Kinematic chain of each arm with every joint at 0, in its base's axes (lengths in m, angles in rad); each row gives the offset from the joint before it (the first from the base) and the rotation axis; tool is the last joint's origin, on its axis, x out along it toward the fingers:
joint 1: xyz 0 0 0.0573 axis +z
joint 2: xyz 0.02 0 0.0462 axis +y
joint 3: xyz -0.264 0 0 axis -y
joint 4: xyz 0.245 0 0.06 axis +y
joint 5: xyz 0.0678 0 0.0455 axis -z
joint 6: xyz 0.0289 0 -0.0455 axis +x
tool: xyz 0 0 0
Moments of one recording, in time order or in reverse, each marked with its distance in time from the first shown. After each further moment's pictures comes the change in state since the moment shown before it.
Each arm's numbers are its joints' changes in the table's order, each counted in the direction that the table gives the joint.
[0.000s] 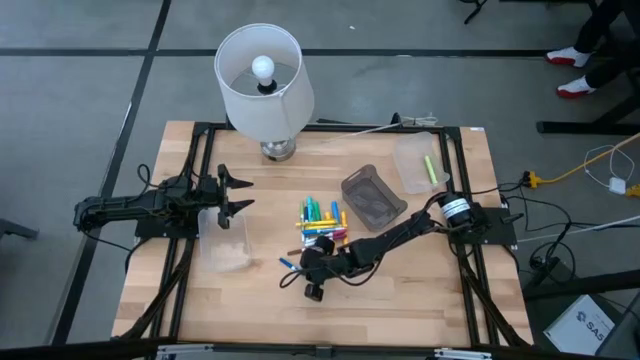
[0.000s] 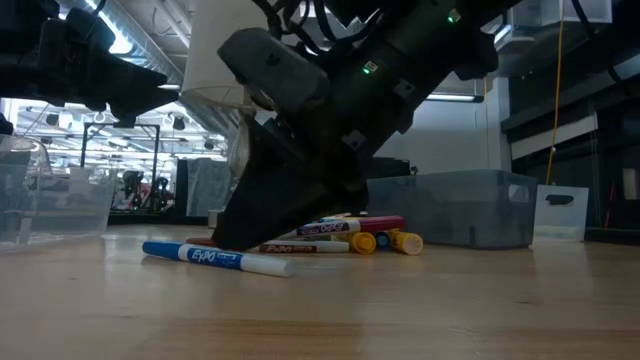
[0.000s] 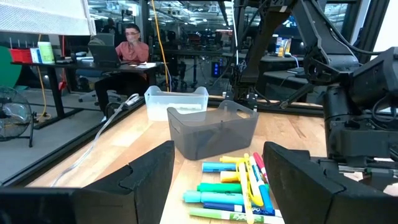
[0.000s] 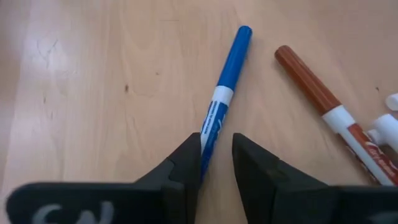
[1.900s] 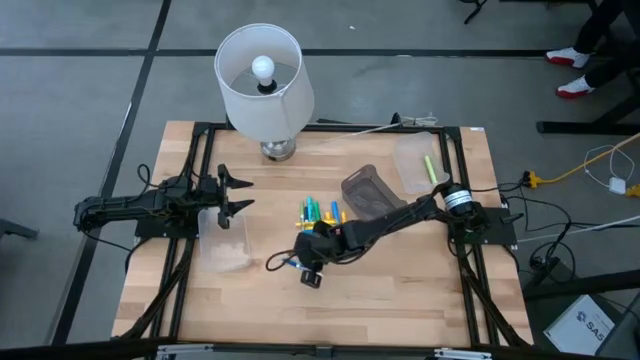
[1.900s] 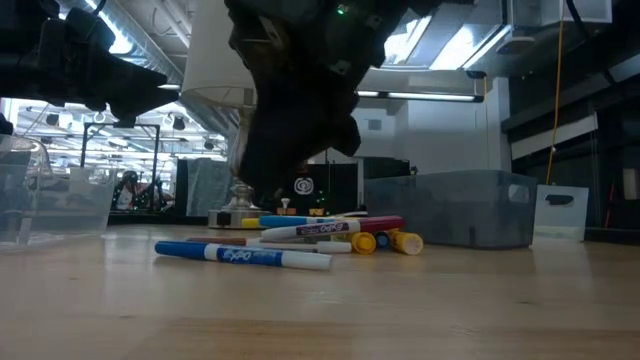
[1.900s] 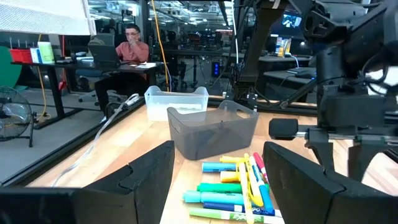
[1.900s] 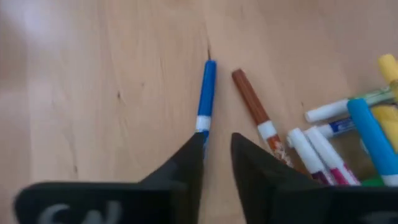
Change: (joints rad) left arm 0.000 0.000 0.000 0.000 0.000 0.000; right arm -0.091 -0.049 0.235 0.437 -0.115 -0.045
